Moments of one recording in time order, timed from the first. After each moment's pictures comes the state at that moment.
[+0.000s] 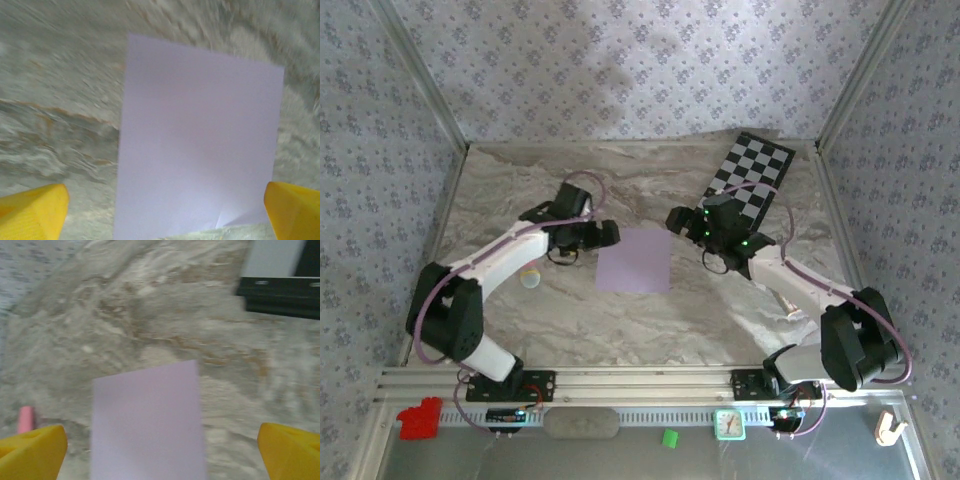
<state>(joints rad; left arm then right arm) -0.53 1.57 1.10 -0.60 0.11 -0.63 0.48 1.35 0.84 -0.18 0.01 0.80</state>
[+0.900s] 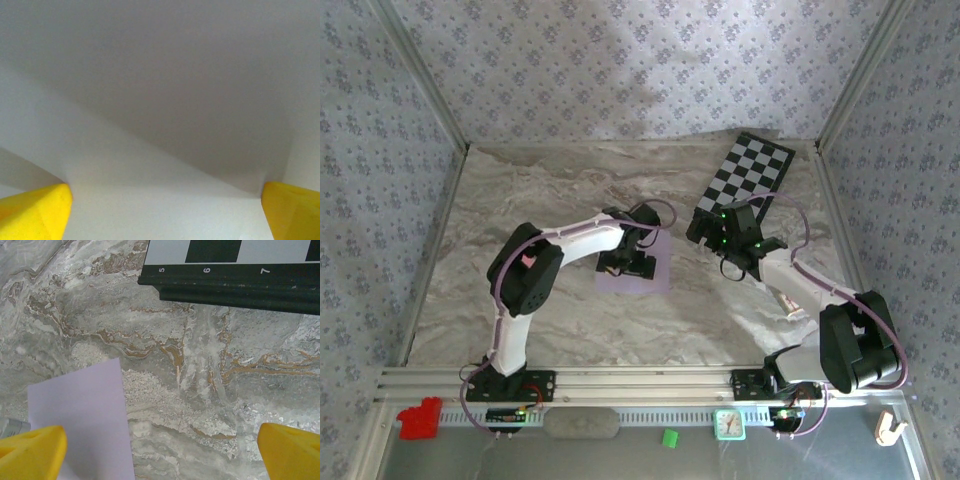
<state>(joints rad) -0.79 2.01 1.42 -0.90 -0.02 -0.58 0.37 1.34 0.77 -0.23 -0.02 0.75</state>
